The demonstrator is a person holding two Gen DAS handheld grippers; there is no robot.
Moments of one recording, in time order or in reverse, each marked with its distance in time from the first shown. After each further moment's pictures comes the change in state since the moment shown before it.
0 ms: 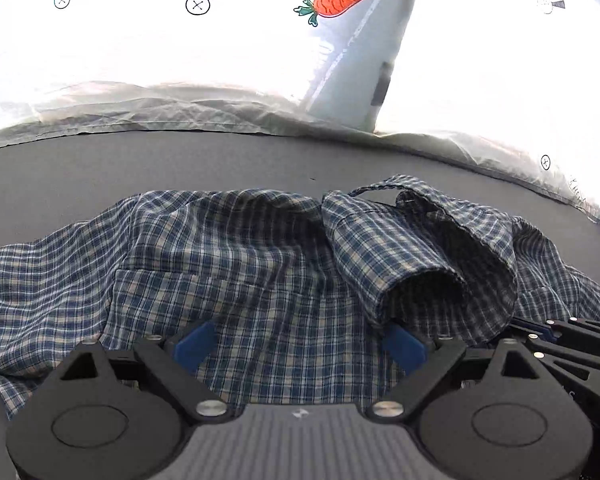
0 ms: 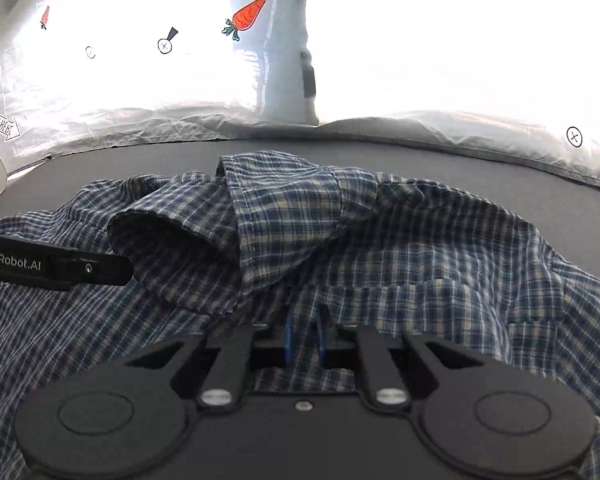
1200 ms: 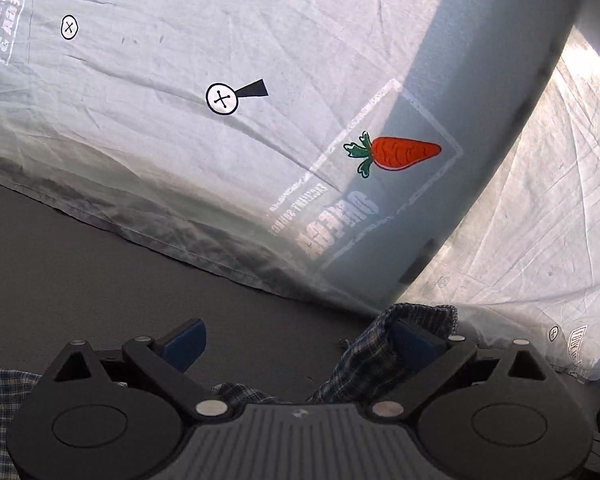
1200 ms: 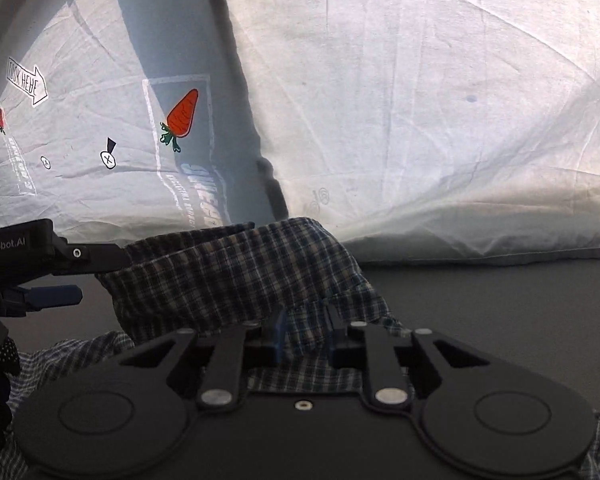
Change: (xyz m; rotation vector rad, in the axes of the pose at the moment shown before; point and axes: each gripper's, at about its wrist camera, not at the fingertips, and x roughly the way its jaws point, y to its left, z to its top) left arm 0.033 0.018 0.104 -0.255 -0.242 -0.065; right arm 0.063 -0.030 0.100 0.080 -0.131 0.105
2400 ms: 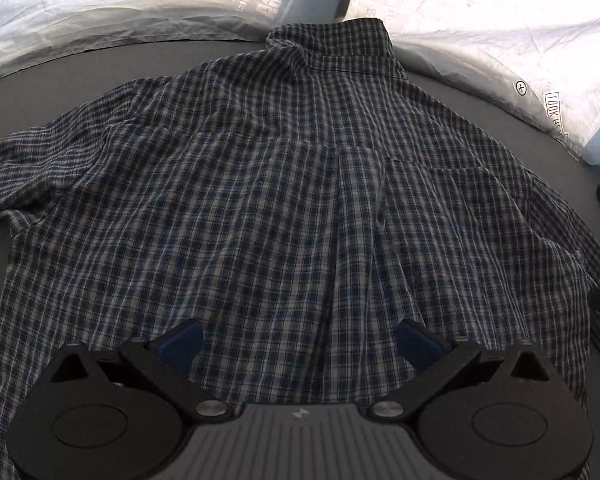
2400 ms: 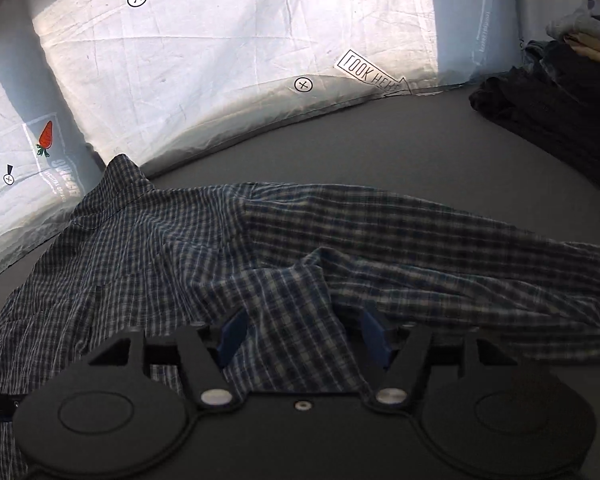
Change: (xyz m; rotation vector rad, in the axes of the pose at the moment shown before) left arm -0.137 -0.065 -0.179 0.214 0.494 0.106; right arm -0.263 -0.058 -0.125 0.466 0.055 -0.523
